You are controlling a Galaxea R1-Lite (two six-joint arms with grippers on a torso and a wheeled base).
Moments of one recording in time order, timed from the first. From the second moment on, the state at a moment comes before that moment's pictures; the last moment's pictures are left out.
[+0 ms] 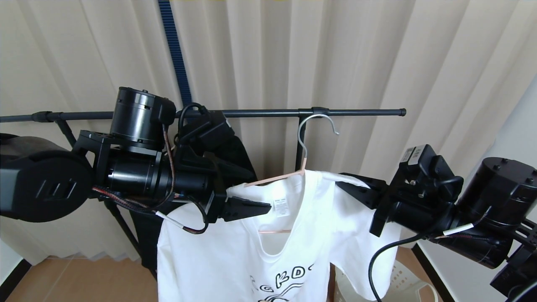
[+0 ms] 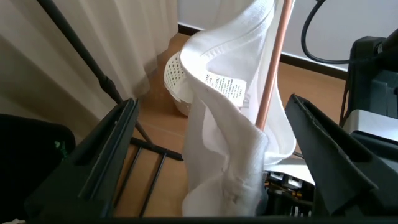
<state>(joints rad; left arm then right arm) -0.49 1.68 -1.10 -0.03 -0.63 0.40 0.48 1.69 -0.45 -1.21 0.34 -0.20</state>
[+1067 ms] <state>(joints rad) -0.48 1.67 -1.08 -0.04 -0.62 0.40 0.48 1.67 -0.44 -1.21 0.32 -0.23</state>
